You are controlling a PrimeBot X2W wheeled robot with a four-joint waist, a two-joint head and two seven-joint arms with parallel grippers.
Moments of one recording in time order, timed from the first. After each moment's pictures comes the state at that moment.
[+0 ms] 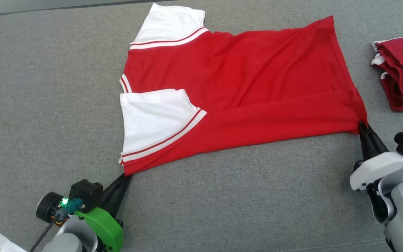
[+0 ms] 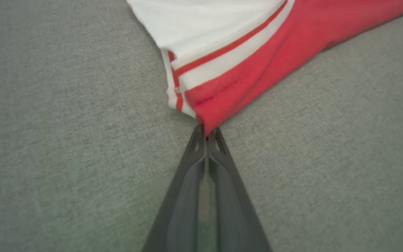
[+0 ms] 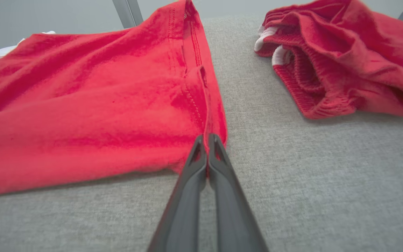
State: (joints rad) left arm -0.27 0.45 -0.61 0.36 -0.52 -0.12 -0.15; right arm -0.39 -0.32 0.12 0.64 0.45 0.13 -0.26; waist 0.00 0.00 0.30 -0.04
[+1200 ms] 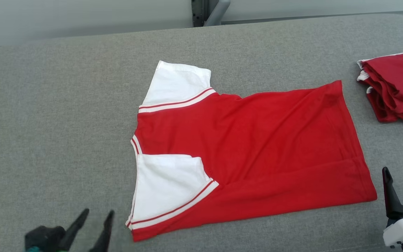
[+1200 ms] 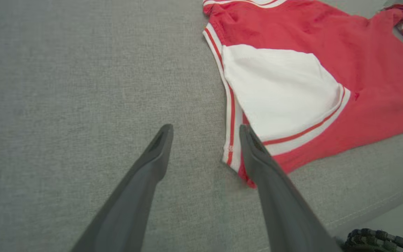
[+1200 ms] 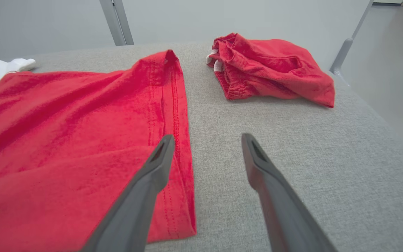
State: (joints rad) left arm 0.13 0.57 -0.51 -0.06 -0.71 0.11 -0.06; right arm 0.05 -0.35 -0.06 0.26 0.40 0.13 -0.26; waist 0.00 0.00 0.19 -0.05
